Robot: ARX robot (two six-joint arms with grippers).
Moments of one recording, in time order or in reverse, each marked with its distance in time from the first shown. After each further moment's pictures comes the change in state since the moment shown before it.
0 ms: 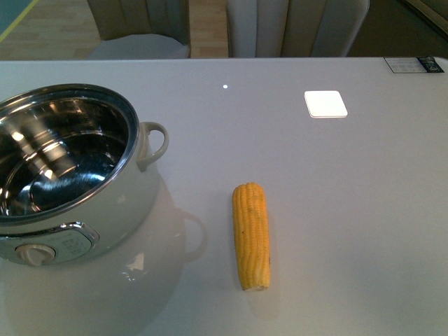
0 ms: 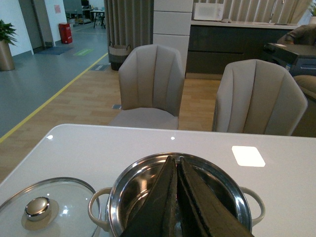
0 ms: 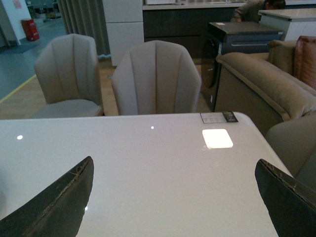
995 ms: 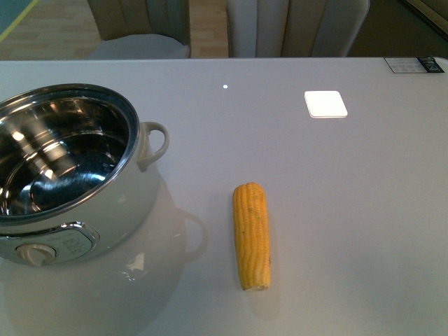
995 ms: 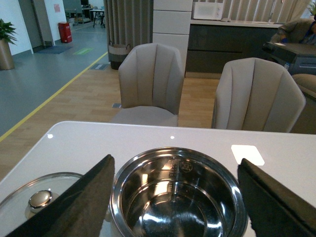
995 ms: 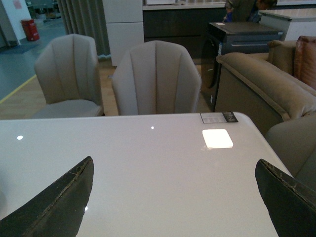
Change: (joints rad) left arm 0.000 -0.187 0.000 -0.193 0.000 0.000; right arm 0.000 0.000 0.000 0.000 0.000 0.000
